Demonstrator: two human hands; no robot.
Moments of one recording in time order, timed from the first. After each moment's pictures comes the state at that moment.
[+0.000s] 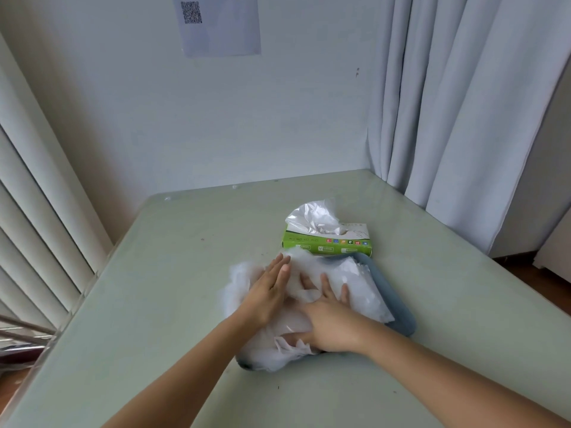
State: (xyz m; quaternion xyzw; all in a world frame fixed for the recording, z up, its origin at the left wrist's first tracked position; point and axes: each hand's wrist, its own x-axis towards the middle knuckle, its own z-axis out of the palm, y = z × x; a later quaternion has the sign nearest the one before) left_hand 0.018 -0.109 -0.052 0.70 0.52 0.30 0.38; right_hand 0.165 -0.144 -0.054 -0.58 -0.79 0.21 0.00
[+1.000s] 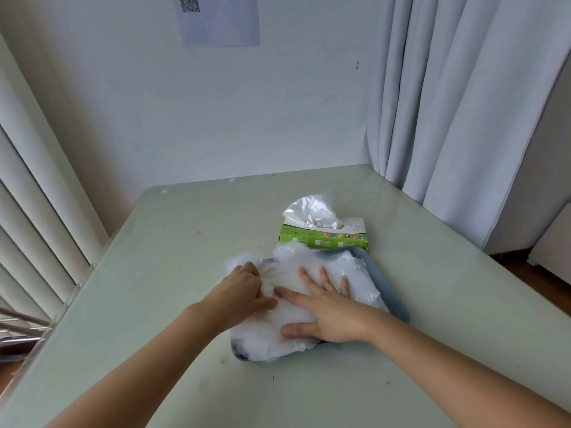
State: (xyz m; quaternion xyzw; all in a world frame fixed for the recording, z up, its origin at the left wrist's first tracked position) left_hand -0.017 -0.112 -0.030 0.83 0.55 0.01 0.11; right_hand 0.180 -0.149 -0.044 -0.54 -0.81 0.20 -0.05
